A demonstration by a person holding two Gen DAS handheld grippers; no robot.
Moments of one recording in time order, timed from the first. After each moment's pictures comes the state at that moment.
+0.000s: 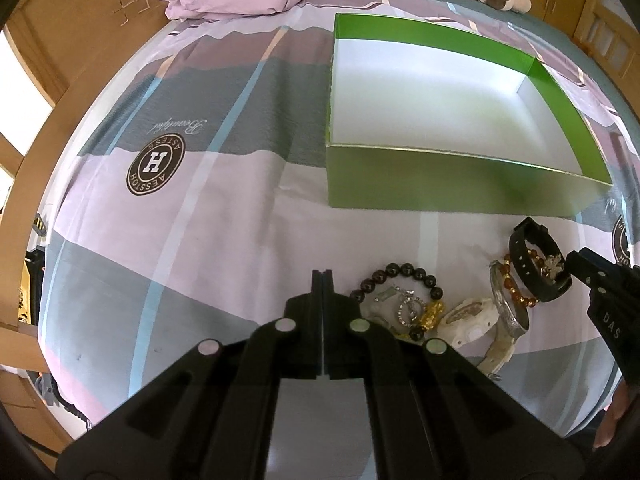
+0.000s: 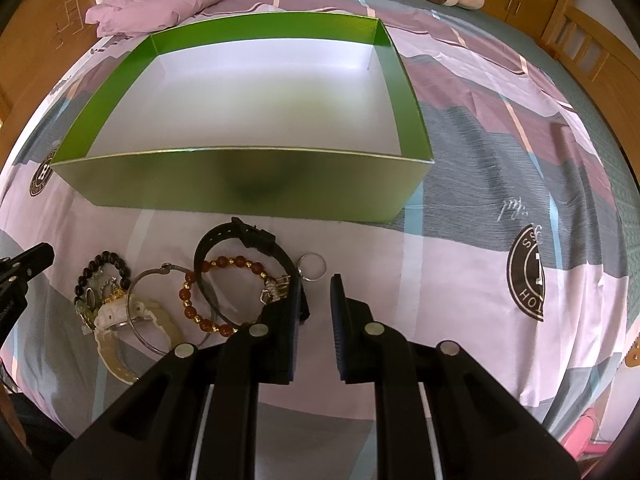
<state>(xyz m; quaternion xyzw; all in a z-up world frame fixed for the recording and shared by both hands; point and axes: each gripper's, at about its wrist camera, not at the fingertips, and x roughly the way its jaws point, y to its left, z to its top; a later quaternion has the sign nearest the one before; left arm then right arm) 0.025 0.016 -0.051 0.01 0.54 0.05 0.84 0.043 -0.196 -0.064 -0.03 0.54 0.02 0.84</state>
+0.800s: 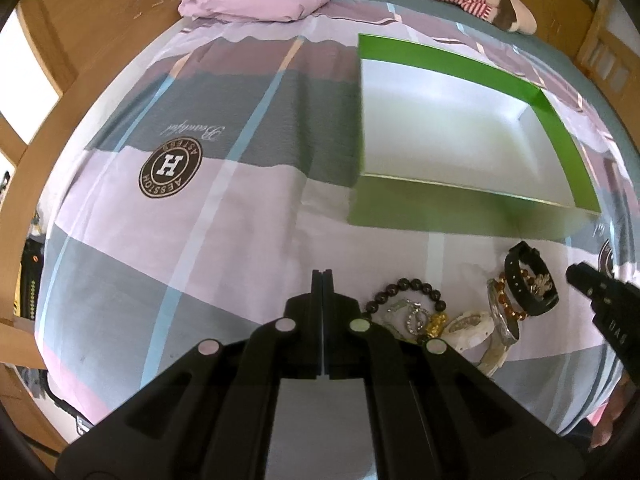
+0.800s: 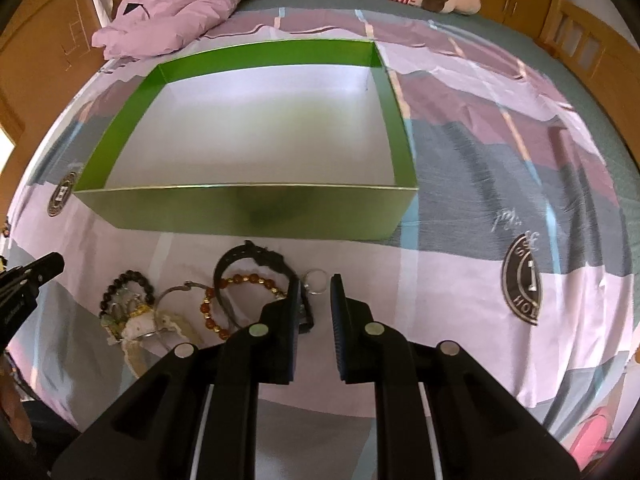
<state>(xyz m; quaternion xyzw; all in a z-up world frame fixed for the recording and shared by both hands) 0.026 0.043 -0.034 -0.03 0.53 0.05 0.85 0.040 -0.206 -0.043 0.00 0.53 0.04 0.85</state>
